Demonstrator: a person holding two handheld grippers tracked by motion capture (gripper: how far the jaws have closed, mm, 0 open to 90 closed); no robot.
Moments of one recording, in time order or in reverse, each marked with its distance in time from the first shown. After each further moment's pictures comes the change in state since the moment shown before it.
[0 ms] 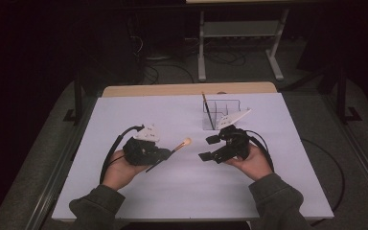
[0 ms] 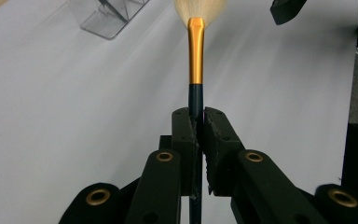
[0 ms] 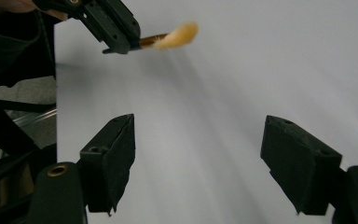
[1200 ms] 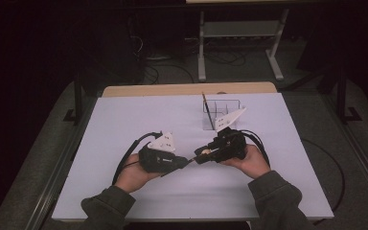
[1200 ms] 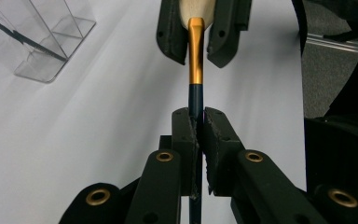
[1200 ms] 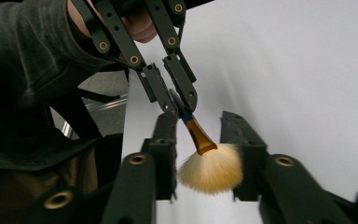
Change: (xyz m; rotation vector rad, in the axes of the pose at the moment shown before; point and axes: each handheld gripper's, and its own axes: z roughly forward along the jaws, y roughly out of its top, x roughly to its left) left arm -0.027 0.016 0.023 -0.046 -0.129 0.133; right arm 0.006 0.007 0.002 -0.013 0.264 -0.070
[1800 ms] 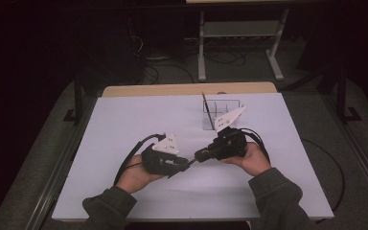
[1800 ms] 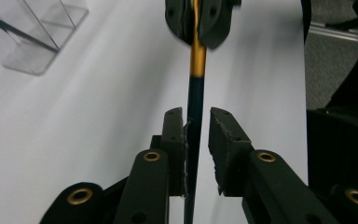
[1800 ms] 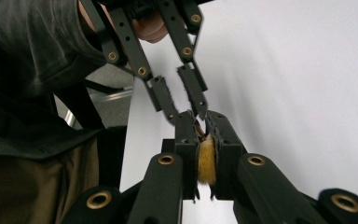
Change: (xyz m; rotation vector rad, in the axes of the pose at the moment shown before) left arm -0.002 0.000 0.009 0.062 -0.005 0.013; right arm 0.001 0.006 -0.003 0.036 0.011 -0.068
